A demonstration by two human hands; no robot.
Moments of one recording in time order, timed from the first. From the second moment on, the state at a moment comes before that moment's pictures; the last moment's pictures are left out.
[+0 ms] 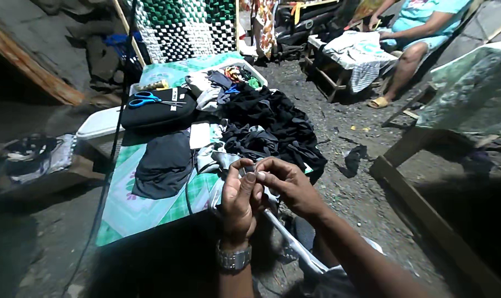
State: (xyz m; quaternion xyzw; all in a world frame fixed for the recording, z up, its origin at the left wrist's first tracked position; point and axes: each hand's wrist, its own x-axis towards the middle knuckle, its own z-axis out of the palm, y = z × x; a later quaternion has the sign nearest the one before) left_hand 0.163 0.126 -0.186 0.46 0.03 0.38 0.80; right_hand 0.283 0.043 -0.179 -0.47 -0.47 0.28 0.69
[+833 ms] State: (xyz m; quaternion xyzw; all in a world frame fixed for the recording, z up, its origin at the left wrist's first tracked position) left_hand 0.149 0.148 -0.196 0.55 0.08 0.36 0.75; right_hand 0.315 0.089 -0.126 -0.33 -0.39 0.25 0.82
